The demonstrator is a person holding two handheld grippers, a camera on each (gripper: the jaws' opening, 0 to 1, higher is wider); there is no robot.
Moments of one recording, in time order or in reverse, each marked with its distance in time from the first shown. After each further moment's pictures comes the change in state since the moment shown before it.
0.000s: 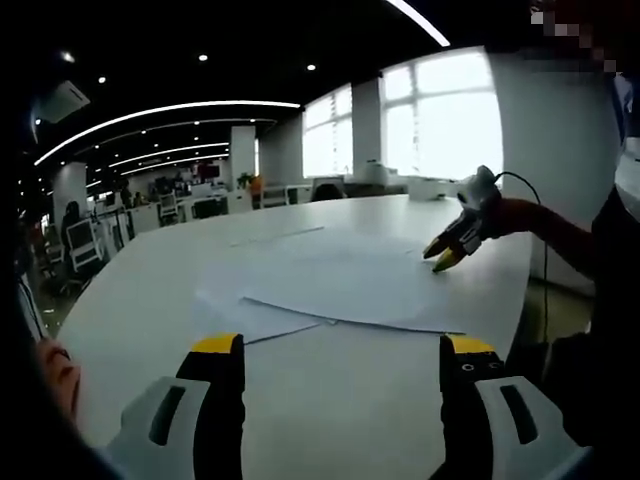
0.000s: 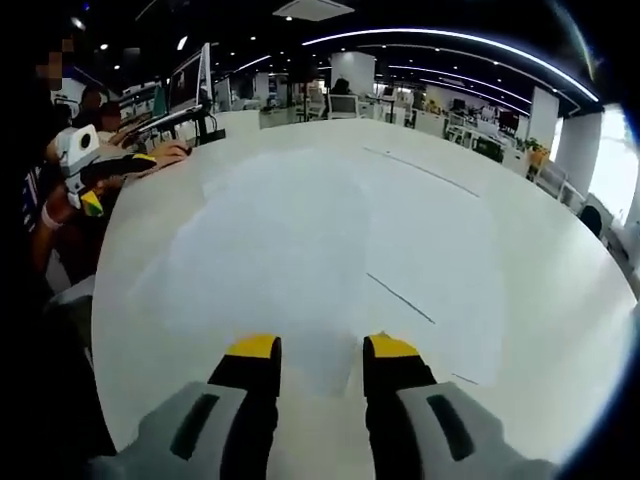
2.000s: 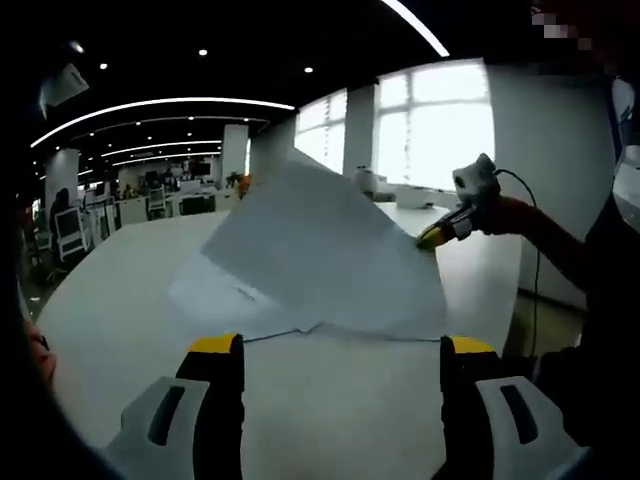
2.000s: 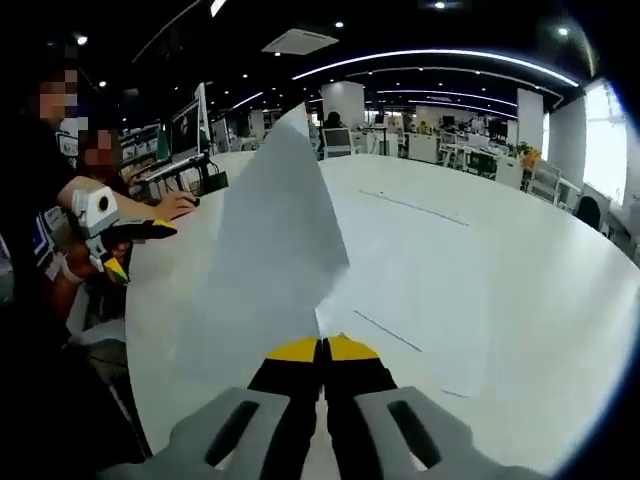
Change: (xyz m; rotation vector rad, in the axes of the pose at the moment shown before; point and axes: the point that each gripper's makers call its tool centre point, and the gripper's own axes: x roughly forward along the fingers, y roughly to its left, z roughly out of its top) left arm 0.023 -0.024 0.001 -0.048 -0.029 -0.081; right arm -0.044 0.001 0.041 0.090 -0.166 0.032
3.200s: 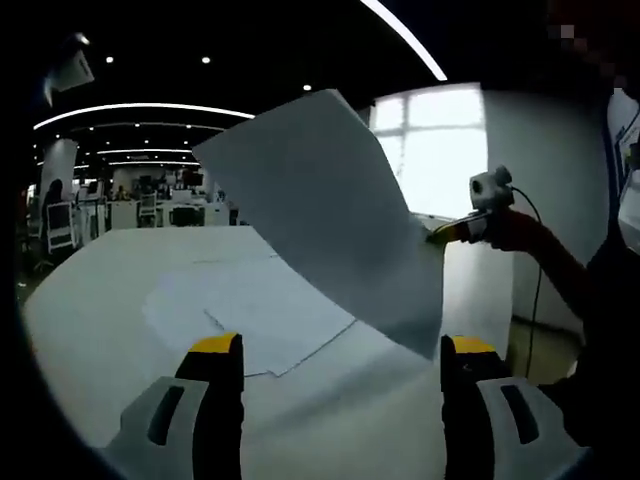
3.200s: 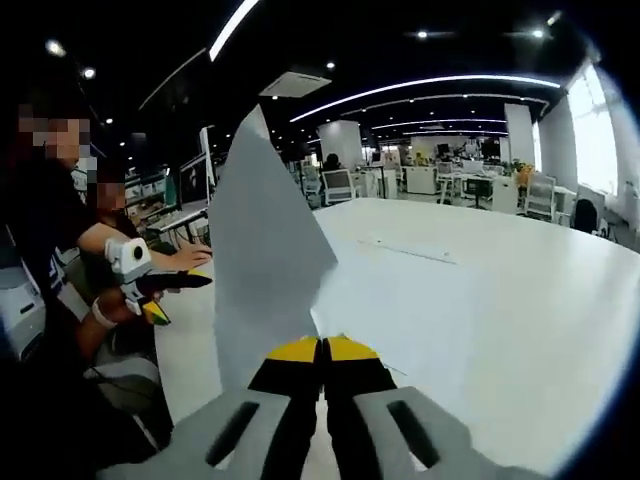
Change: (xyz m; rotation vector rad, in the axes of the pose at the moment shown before) left arm 0.028 -0.013 0.029 -0.046 -0.100 -0.049; right arm -0.054 0.001 0.046 0.044 -0.184 0.026
